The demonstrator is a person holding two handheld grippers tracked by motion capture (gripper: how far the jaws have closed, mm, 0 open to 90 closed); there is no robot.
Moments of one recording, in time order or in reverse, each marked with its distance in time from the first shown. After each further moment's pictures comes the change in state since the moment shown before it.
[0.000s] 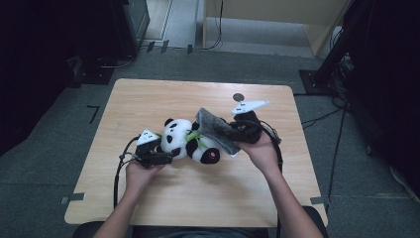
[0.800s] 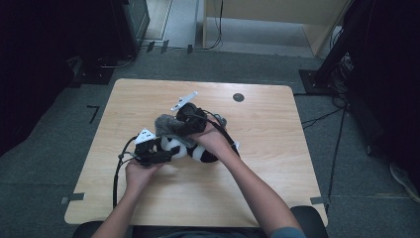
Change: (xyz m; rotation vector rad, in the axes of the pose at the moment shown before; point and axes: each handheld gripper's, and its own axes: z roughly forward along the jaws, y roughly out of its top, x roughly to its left) left arm 0.004 0.000 0.000 -0.027 -0.022 -0.037; right arm 0.039 0.059 0.132 0.196 -0.006 -0.208
